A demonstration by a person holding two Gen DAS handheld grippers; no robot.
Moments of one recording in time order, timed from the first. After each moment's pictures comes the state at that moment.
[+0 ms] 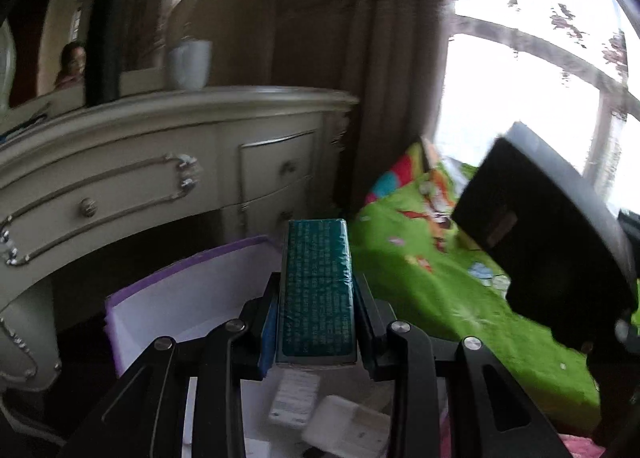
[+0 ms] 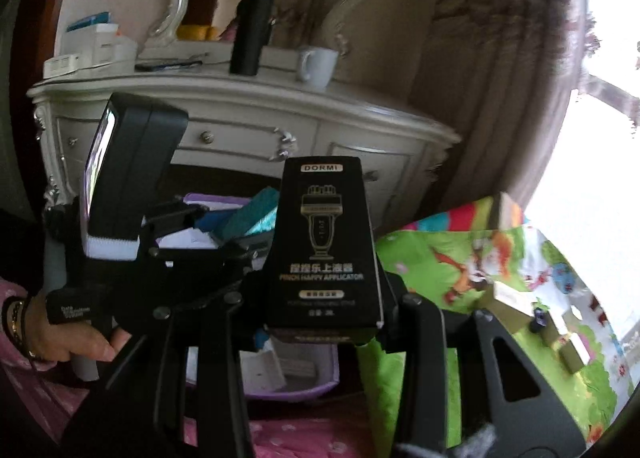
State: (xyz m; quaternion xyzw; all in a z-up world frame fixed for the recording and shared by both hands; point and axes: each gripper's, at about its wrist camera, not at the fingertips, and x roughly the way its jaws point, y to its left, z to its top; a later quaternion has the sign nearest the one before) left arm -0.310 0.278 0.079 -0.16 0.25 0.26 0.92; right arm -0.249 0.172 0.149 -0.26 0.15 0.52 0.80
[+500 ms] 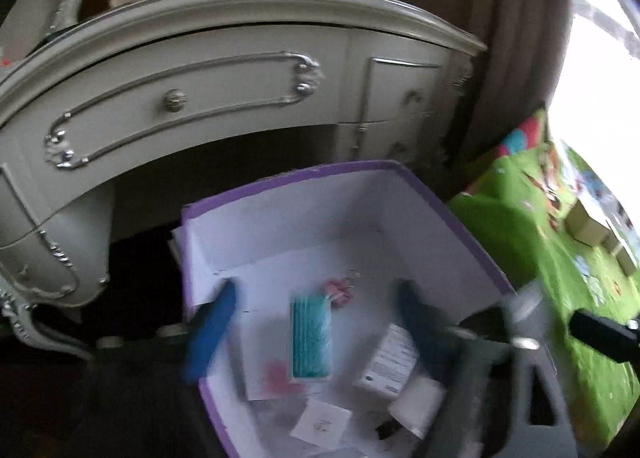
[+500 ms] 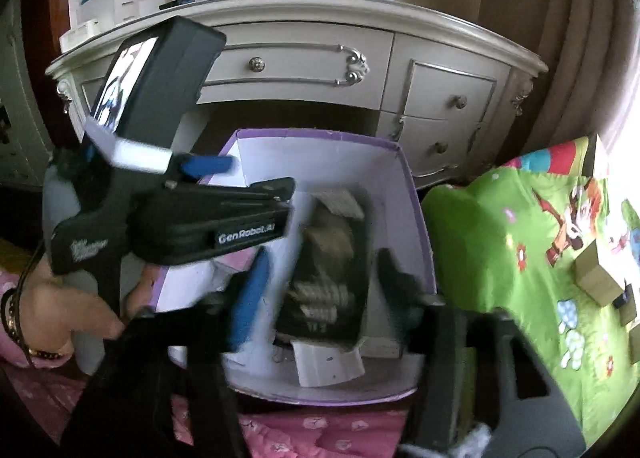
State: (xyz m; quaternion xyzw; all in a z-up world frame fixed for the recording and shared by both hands) left arm -0.321 0.337 0.023 -0.24 0.34 0.39 0.82; right arm -0.240 0.224 0.078 -0.28 0.27 0.57 0.72
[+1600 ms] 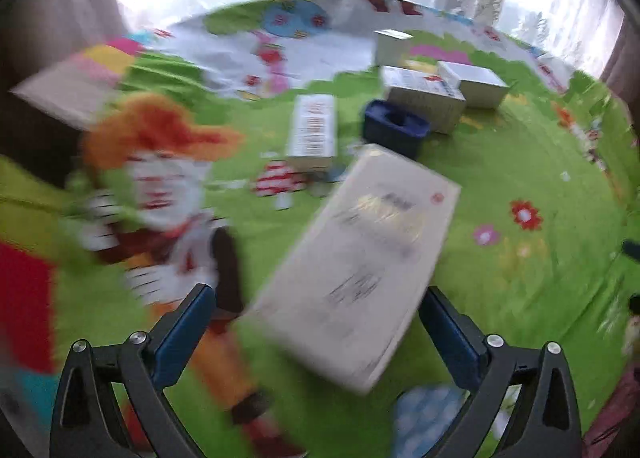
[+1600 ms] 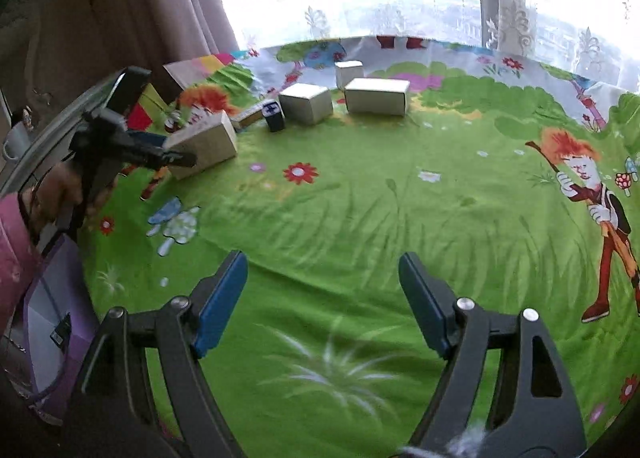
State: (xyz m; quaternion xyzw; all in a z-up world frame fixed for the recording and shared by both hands) left arm 0.122 0.176 0.018 0.05 0.50 -0.17 0.85; right arm -0.027 -0.102 0.065 0.01 0.38 0.18 0.91
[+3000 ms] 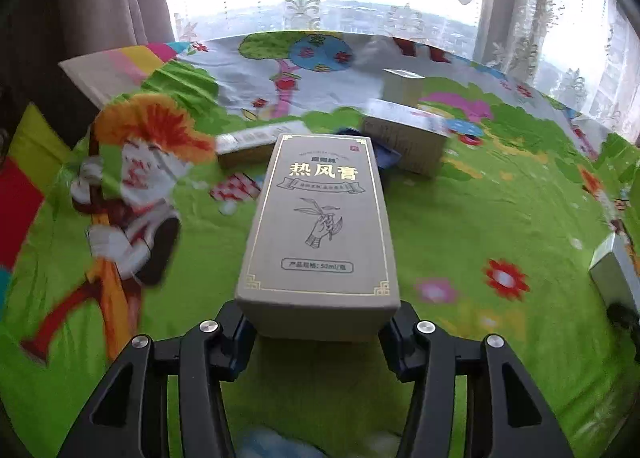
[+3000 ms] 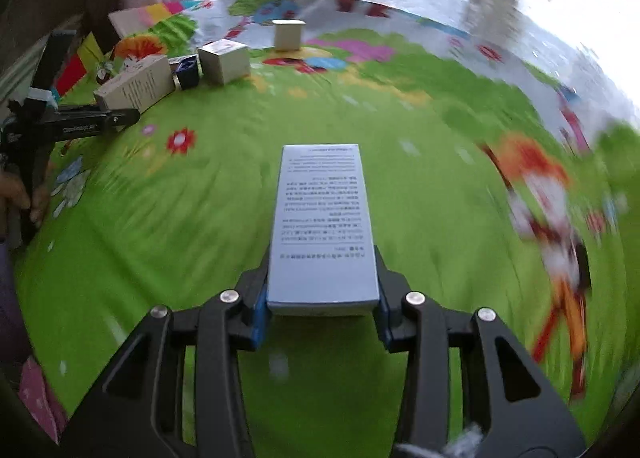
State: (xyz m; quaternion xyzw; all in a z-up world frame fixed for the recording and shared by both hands) left arm 0.077 0.116 0.012 -0.02 0.43 -0.05 0.90; right arm 0.010 -0.168 0.047 -0.08 0.43 0.13 0.89
